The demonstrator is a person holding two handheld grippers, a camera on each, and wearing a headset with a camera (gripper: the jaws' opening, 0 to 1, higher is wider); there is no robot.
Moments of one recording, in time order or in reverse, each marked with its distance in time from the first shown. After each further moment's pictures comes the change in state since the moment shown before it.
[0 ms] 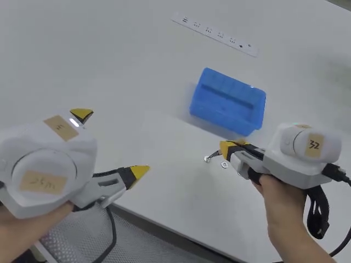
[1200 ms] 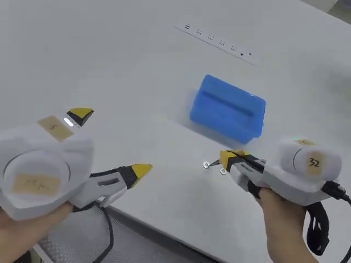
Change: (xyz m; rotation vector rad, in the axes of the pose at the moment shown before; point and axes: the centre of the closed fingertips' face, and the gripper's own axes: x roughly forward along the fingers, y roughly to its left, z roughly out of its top) left arm -0.004 0.003 0.012 -0.044 -0.064 0.018; right arm -0.005 -0.003 -0.001 0.004 -0.017 -0.008
